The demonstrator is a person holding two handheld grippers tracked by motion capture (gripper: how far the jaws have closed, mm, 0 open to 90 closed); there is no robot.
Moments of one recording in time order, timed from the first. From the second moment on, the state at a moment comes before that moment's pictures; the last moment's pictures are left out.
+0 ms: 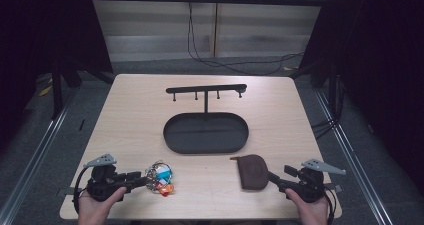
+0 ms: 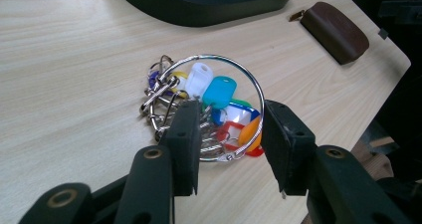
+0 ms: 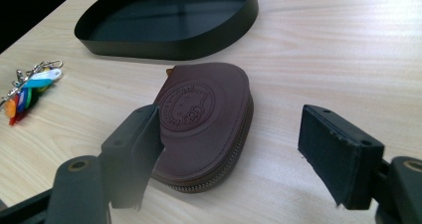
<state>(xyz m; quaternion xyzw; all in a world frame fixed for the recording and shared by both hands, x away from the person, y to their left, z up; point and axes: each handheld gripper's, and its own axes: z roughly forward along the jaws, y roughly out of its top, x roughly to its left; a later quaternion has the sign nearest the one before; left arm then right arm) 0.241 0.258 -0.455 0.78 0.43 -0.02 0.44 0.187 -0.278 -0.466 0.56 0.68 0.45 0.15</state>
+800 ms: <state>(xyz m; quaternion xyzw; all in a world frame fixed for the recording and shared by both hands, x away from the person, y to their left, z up) 0.269 0.213 -0.426 0.84 0.40 -0.06 0.36 0.192 -0.276 -0.471 0.58 0.69 0.42 0.13</state>
